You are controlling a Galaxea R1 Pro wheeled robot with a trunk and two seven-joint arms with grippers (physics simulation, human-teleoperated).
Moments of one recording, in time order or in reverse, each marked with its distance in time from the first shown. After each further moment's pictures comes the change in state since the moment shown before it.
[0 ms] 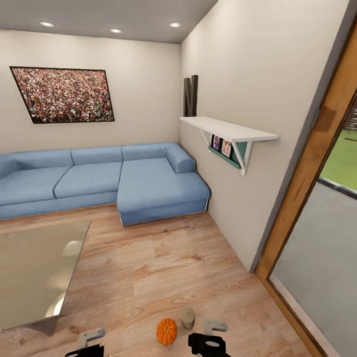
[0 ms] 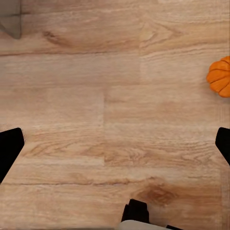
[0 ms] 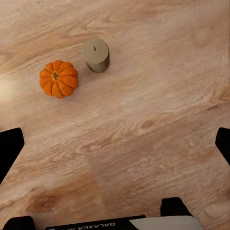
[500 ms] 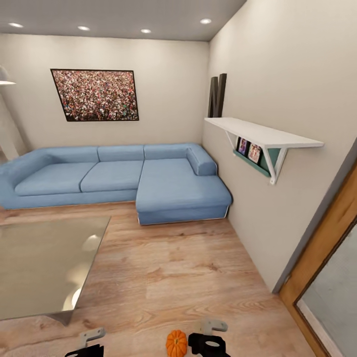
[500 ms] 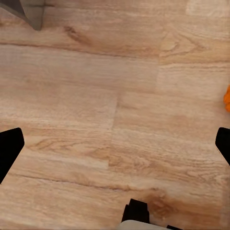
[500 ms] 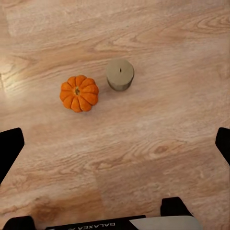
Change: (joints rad) left arm 0.000 0.001 0.000 0.000 0.000 -0.001 0.000; right arm 0.000 0.000 0.000 0.000 0.000 -0.001 0.000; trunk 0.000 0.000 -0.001
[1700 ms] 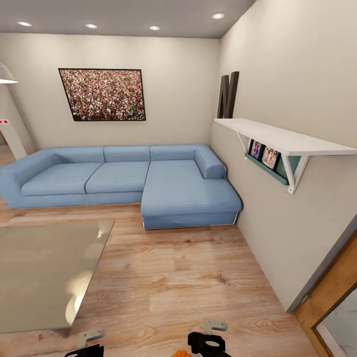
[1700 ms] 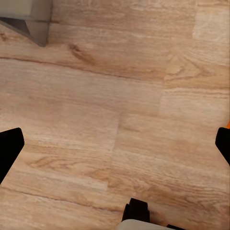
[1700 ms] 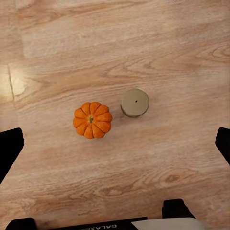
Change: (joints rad) left arm 0.000 0.000 0.000 0.000 0.000 0.001 0.000; right arm 0.000 0.000 -0.001 -0.003 0.000 -0.008 0.003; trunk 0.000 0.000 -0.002
